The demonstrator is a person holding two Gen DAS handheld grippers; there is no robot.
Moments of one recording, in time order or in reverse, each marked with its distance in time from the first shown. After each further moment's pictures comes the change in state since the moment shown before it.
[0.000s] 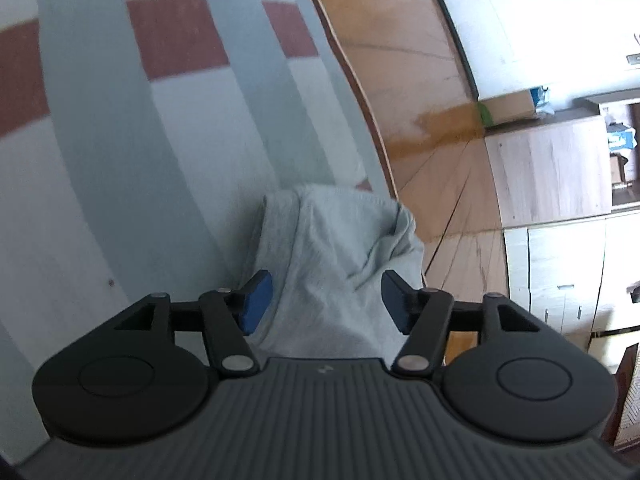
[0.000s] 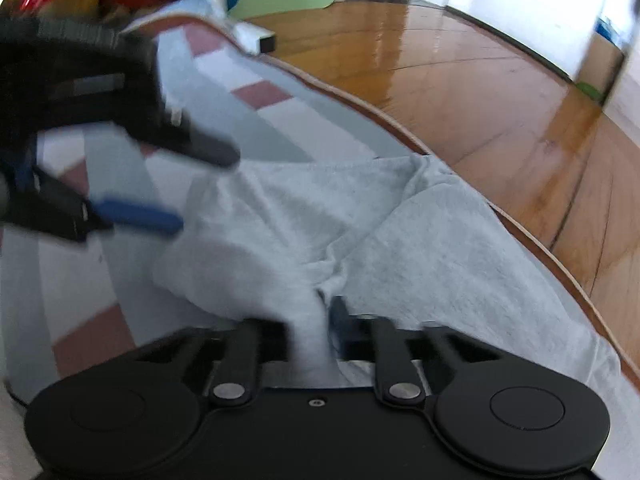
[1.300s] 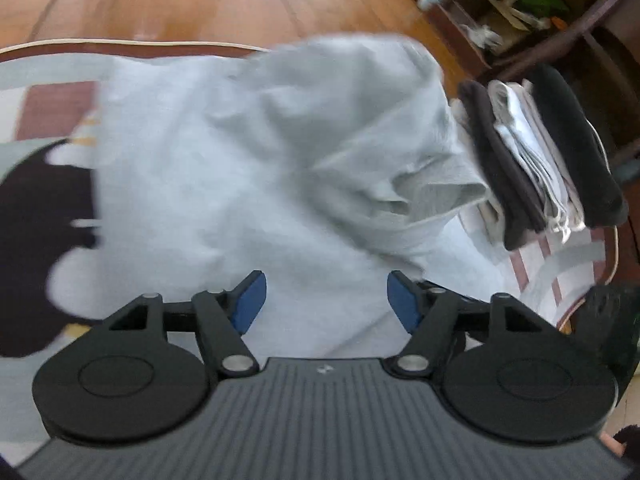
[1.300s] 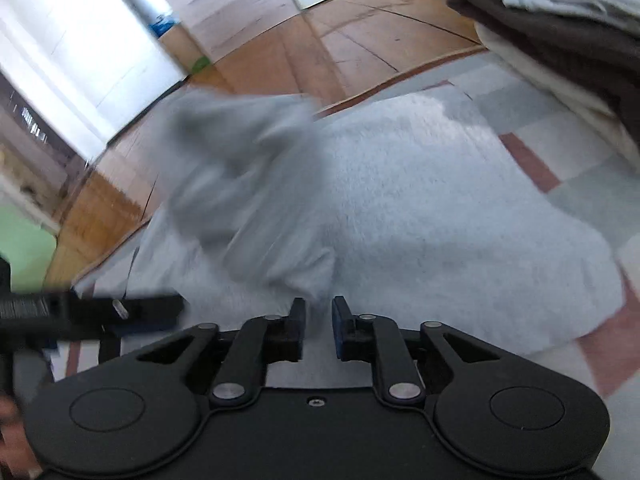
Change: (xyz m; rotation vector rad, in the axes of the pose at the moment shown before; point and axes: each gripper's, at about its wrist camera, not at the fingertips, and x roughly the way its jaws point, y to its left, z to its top) left arm 0.128 -0.187 -0.273 1.006 0.637 -0.077; right arm -0.201 -0.197 -0.325 1.081 -0.246 -0.243
